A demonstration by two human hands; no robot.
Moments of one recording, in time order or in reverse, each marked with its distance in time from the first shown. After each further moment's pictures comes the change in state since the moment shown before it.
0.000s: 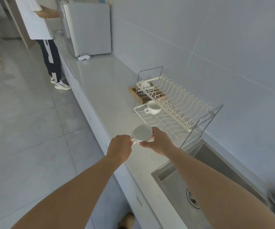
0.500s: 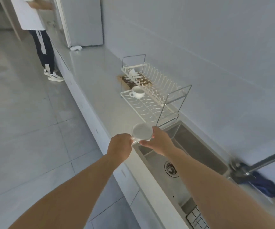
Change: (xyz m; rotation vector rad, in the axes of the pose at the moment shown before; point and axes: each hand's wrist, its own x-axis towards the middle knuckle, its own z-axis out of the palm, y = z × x) left_hand -0.140 0.085 0.044 -0.032 0.024 0.044; right_hand -0.165 0.056 -0.036 -0.030 0.028 0.030
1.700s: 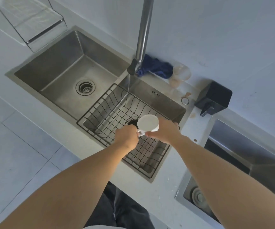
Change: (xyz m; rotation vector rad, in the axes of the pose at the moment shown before) left_hand -0.274 0.338 0.358 0.154 -0.594 0.208; right_hand -0.379 0.453 -0.078 -0.194 -0.090 0.562
